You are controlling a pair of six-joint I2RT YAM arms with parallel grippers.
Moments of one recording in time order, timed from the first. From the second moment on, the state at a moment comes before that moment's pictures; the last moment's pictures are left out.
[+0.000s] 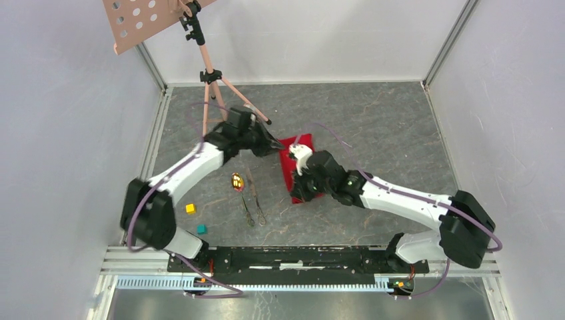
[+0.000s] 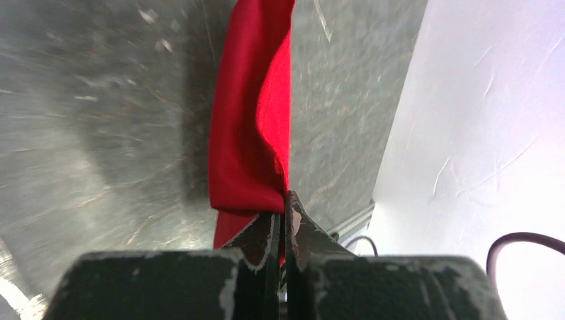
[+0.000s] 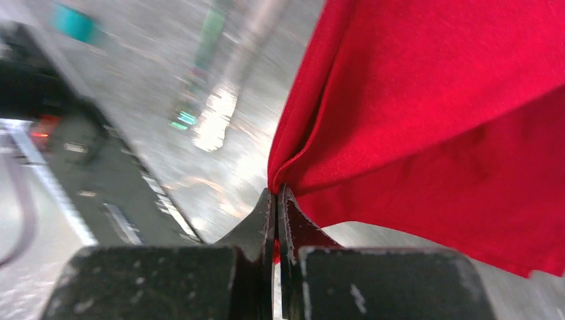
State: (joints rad) left arm -0.51 1.56 1.10 -0.26 0.32 -1.03; right arm 0.92 1.31 0.77 -0.20 -0.09 0.32
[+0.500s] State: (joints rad) left arm -0.43 1.48 1.64 -0.95 0.13 -0.69; right arm 0.84 1.37 0.64 0.68 -0.56 0.65
